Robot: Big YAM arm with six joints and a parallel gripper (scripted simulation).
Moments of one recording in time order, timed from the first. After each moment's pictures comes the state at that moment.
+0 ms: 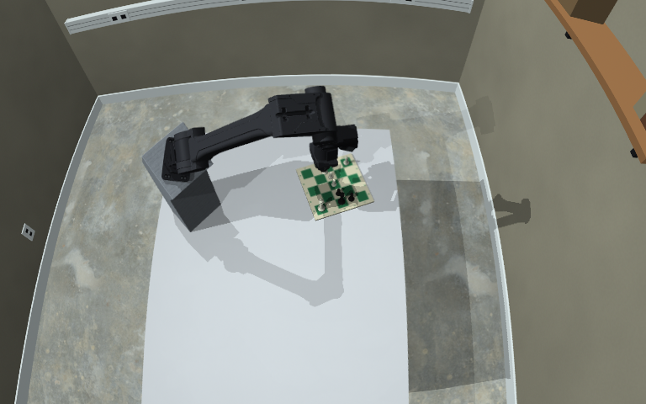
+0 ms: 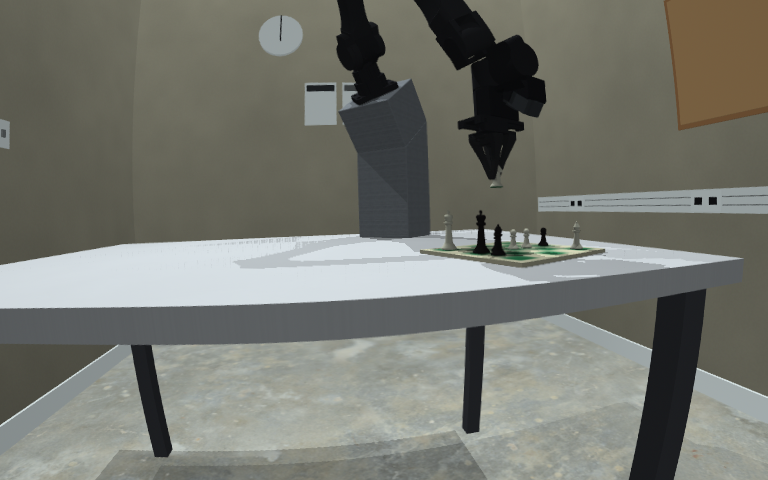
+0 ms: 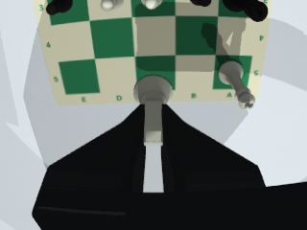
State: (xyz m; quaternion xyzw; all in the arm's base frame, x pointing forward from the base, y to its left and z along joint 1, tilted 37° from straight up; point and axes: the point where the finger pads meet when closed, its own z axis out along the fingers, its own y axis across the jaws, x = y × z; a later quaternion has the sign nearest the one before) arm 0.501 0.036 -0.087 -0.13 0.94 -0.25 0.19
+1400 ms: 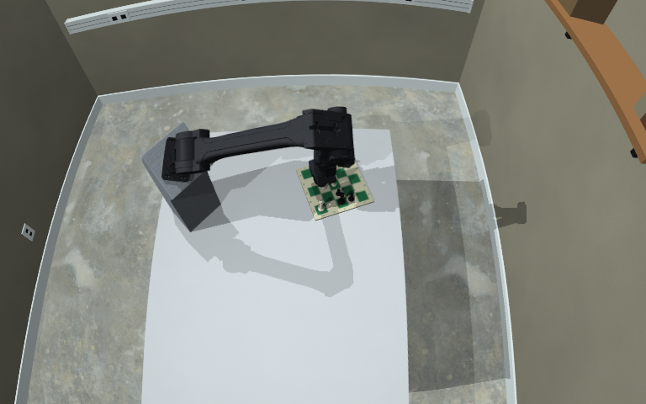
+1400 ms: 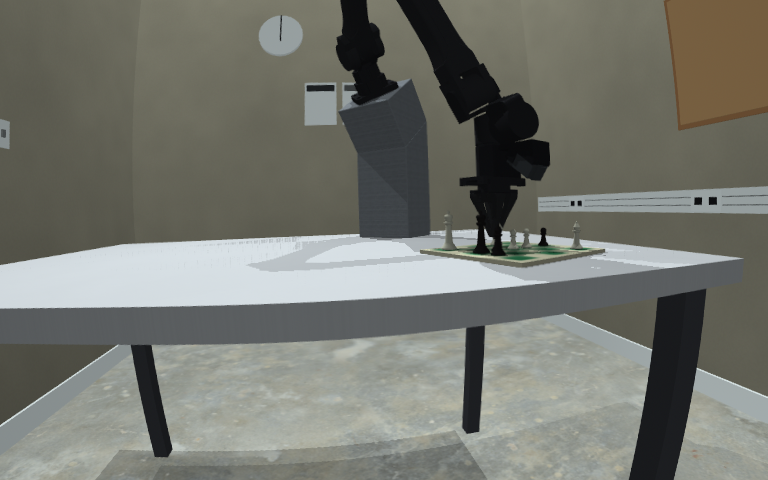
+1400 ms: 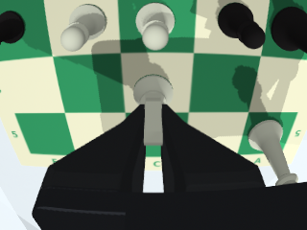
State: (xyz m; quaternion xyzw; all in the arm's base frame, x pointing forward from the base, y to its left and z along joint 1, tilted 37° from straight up) arm 0.538 -0.006 -0.165 -0.14 0.94 -0.26 0.18
